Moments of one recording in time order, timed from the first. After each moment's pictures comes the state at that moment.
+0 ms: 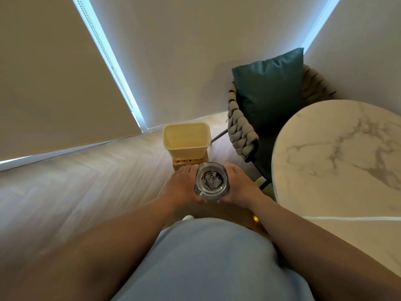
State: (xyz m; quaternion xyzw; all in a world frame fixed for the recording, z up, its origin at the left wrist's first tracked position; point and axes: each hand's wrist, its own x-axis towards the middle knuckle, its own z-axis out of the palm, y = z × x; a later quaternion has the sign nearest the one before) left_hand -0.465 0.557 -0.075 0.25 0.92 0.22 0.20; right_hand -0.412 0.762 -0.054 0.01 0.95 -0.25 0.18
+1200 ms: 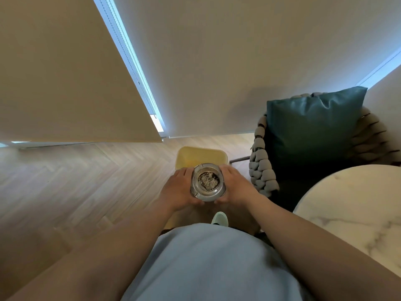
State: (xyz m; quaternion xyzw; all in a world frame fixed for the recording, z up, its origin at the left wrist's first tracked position) left_hand -0.592 0.583 -0.066 0.08 0.94 0.26 0.20; right_hand -0.609 0.795 -0.059 -0.13 0.92 -0.25 0.26
